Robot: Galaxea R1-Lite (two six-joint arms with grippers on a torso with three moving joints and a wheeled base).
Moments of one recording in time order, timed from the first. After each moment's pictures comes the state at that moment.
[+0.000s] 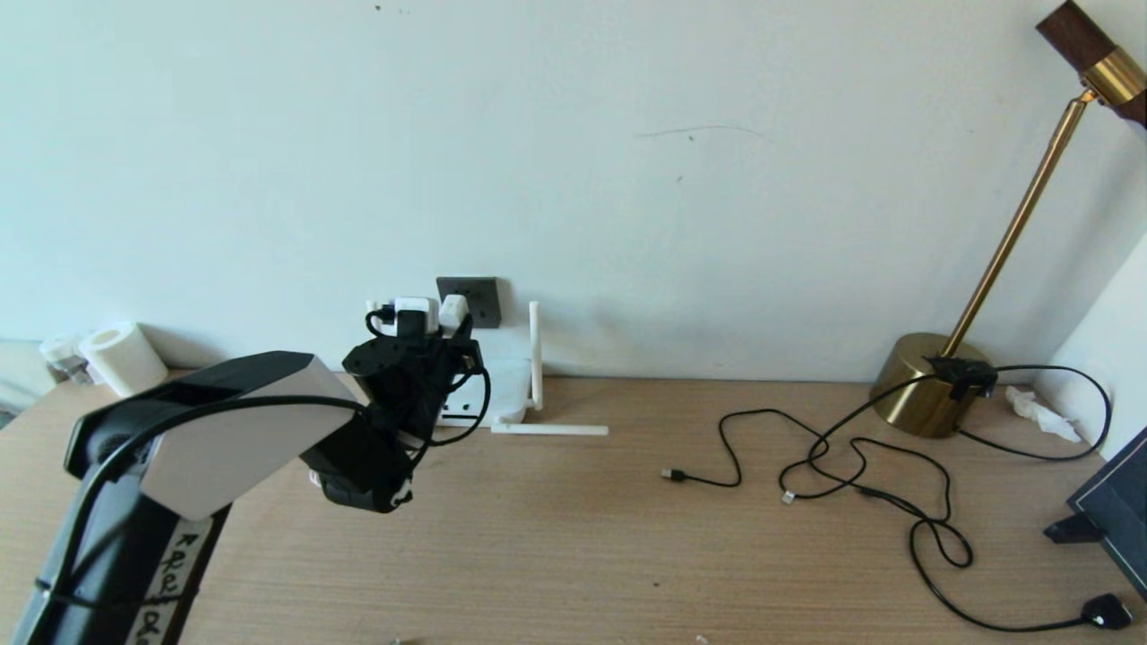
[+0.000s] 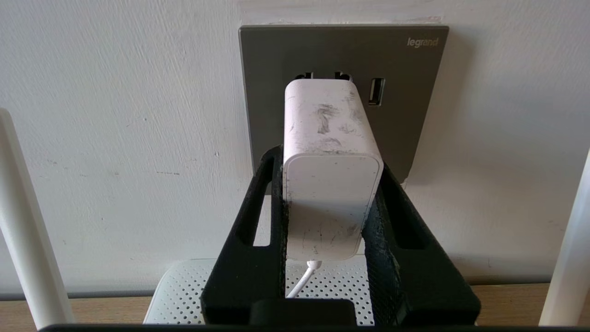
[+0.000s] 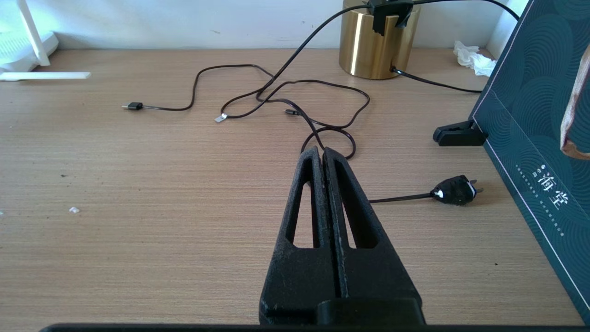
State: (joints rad) left arm -0.26 2.48 -1.23 -1.52 0.15 0.11; right arm 0.00 0.00 0.00 0.00 -0.02 0.03
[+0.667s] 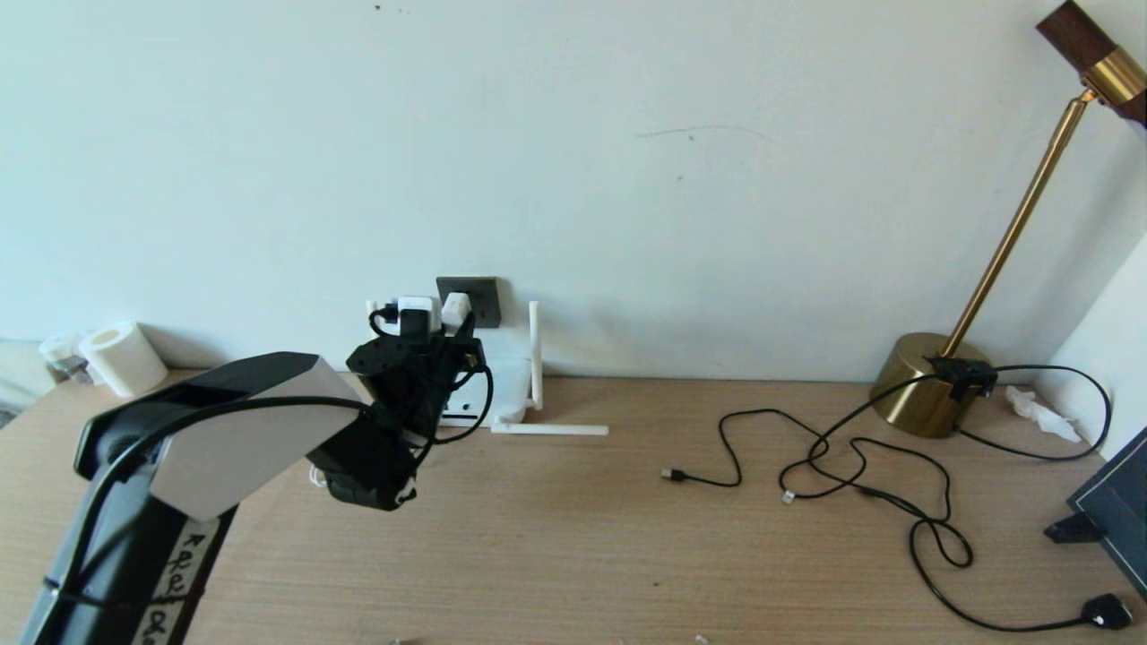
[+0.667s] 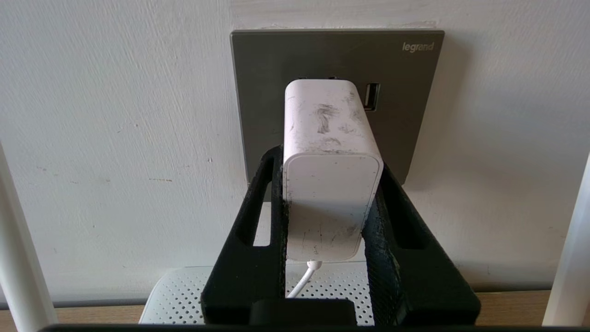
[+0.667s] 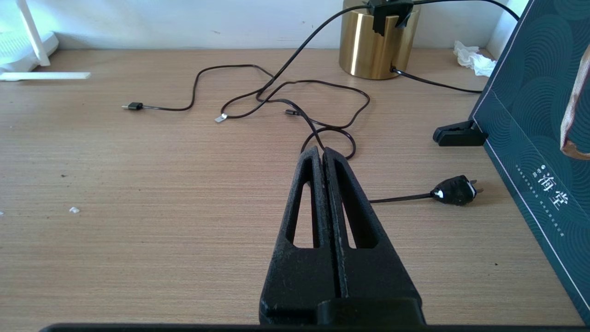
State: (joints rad) left arm -0.26 2.49 -1.26 -1.52 0.15 0.11; right arm 0.00 0.00 0.00 0.00 -0.02 0.03
